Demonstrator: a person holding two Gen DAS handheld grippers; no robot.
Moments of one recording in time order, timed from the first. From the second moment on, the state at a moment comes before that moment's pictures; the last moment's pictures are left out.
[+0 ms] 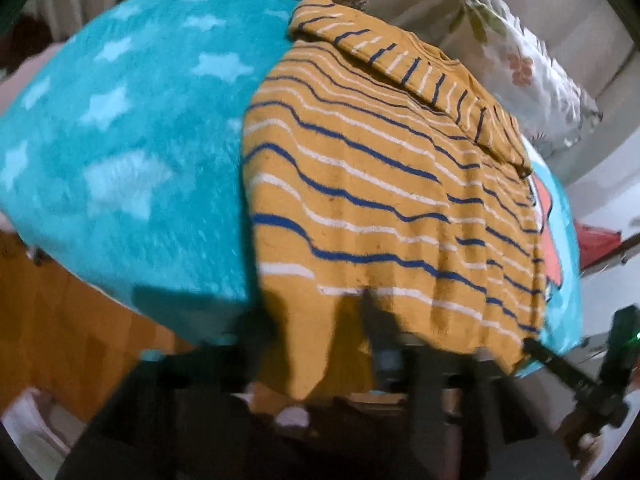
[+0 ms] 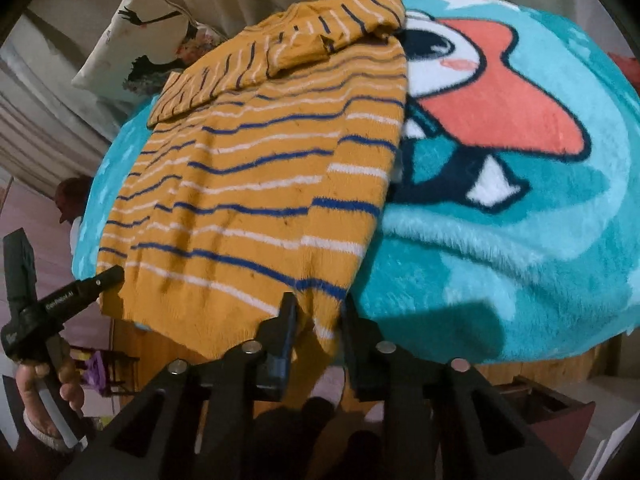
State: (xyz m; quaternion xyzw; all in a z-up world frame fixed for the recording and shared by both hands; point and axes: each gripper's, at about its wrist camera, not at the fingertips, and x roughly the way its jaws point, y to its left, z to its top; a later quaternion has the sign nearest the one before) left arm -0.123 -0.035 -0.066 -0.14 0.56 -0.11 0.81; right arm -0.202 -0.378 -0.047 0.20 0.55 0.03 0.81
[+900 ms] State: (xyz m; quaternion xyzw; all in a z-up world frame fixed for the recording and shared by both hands) left arm 0.071 -0.060 0.005 -0.21 0.51 -0.20 0.81; right arm -0.007 -0.393 0.049 0.22 0.46 0.04 0.86
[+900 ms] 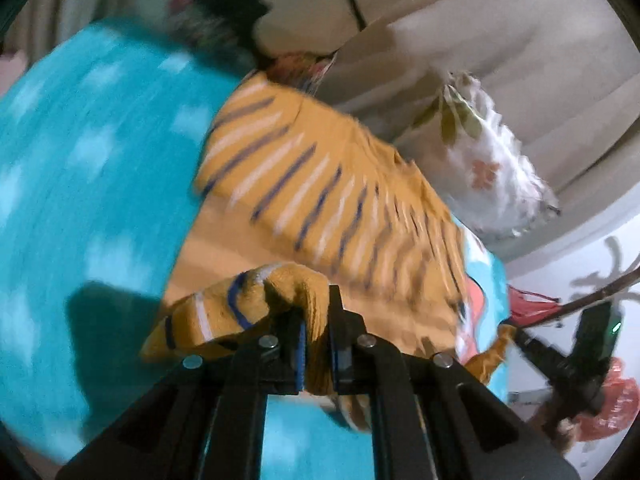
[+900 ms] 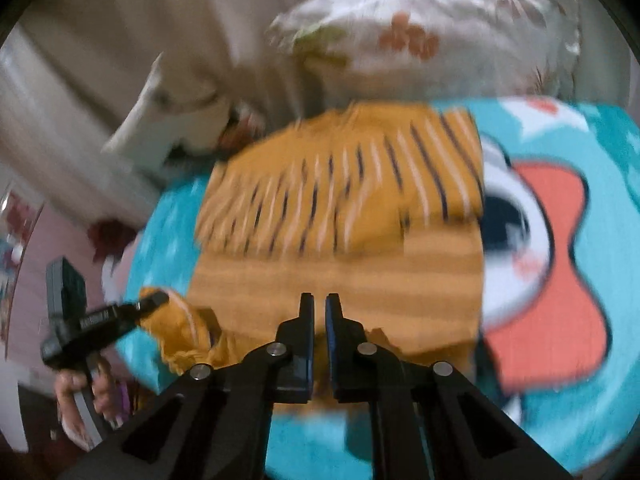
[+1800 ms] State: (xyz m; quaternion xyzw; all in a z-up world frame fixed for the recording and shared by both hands) left arm 0.147 -0.077 0.007 -0.16 0.52 -0.27 0.80; right arm 0.052 -0.333 0.014 0.05 0.51 -0.03 0.86
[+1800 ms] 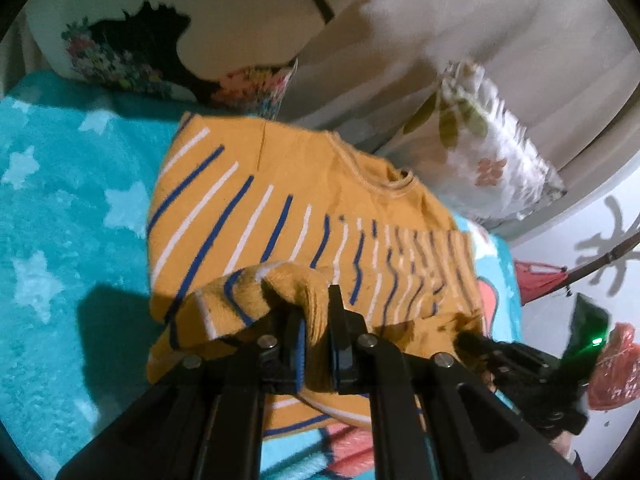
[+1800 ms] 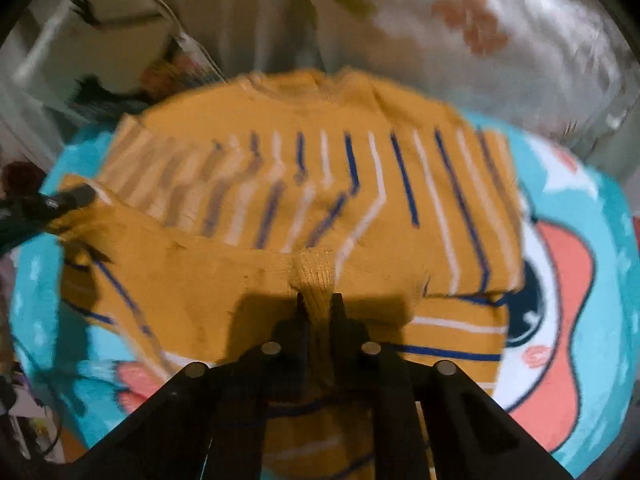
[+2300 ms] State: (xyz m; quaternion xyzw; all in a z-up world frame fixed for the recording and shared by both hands) left arm 0.184 -0.043 -0.003 -0.17 0.49 -0.19 0.83; right arm 0.089 -0.384 0.035 0.04 0.47 -0.16 0.87
